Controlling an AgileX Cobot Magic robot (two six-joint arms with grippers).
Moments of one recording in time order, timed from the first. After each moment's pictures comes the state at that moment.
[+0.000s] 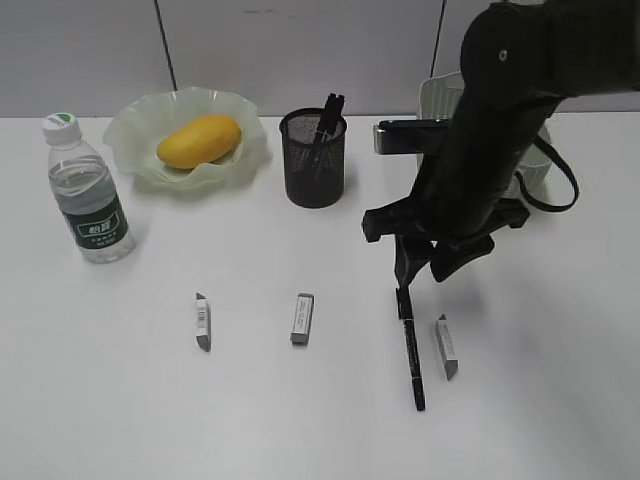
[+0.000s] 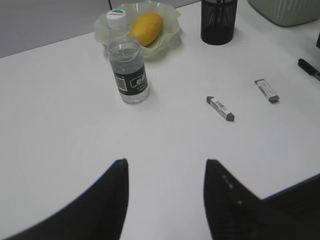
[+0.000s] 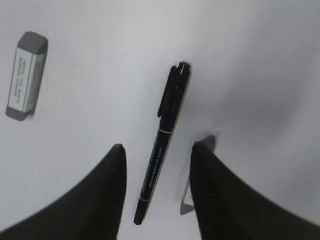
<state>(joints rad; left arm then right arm) -0.37 -0.01 -0.53 0.04 1.07 0.04 0.52 1.93 -1.27 0.14 0.84 0.18</state>
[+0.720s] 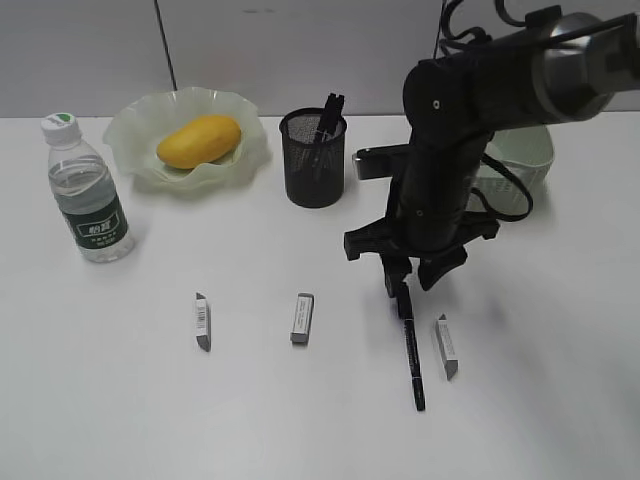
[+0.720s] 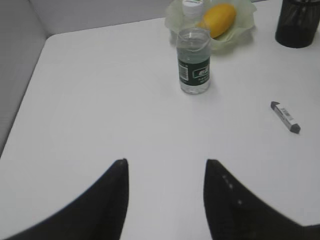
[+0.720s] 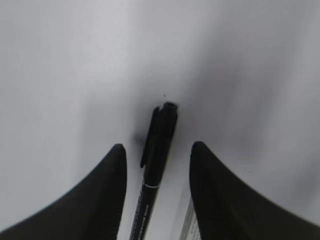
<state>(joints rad) -0.12 -0.01 -0.52 0.06 1.07 0.04 0.55 2.10 -1.36 0.01 0.83 0.32</state>
